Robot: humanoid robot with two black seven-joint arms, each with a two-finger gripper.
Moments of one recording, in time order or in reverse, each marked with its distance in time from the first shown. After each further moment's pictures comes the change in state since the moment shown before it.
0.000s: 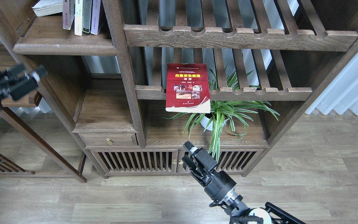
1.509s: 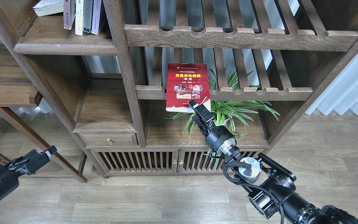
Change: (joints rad) left arm 0.205 -0.100 -0.001 0.089 -0.002 0.000 -0.001; right arm 0.408 0.015 0.046 -0.369 -0.033 -0.137 0.009
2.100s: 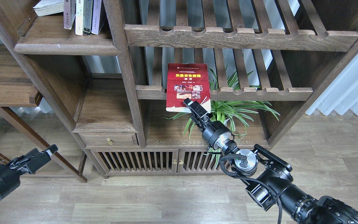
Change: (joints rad) left arm -0.007 -0.006 -0.005 0.000 0.000 0.000 0.001; right arm 0.038 0.000 -0.065 -0.006 0.004 -0.085 -0.005
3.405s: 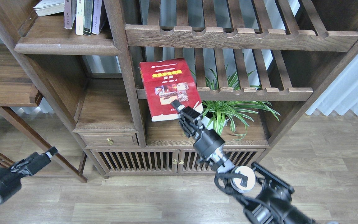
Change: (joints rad) left arm 0.010 -0.056 0.012 0.046 -0.030 0.000 -0.006; right arm -0.273 0.000 0.055 0.360 0.071 0.222 -0.069
